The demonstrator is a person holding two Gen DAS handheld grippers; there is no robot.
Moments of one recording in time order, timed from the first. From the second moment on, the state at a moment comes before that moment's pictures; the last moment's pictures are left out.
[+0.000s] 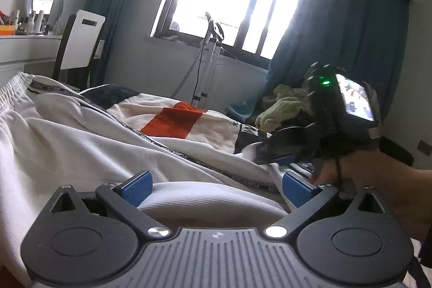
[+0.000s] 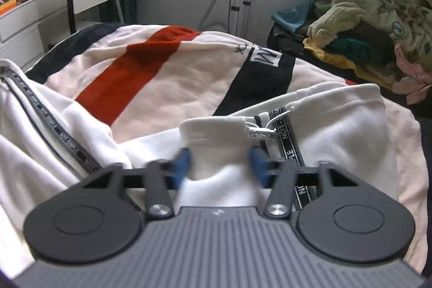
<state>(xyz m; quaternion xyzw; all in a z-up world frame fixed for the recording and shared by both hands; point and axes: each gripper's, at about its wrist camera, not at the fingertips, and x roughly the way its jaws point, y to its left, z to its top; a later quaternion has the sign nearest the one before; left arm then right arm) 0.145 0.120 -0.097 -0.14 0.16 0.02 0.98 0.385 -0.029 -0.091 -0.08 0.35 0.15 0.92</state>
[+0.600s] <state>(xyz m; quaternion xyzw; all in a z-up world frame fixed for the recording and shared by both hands) 0.137 0.126 -0.085 -0.19 0.15 0.03 0.97 0.254 -0.366 0.029 0.18 0.14 -0.08 0.97</state>
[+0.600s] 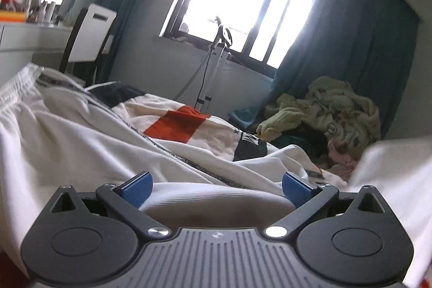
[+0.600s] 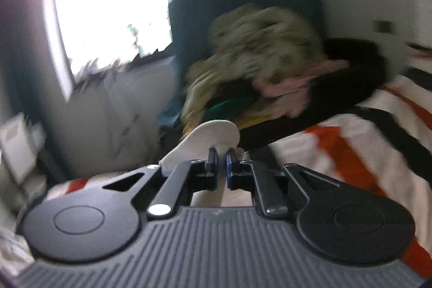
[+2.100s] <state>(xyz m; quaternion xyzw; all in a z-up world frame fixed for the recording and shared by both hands) 0.016 0.353 -0.065 -0.54 0.20 0.23 0.78 0.128 -0.515 -0.145 0.51 0.21 -0.27 0.79</state>
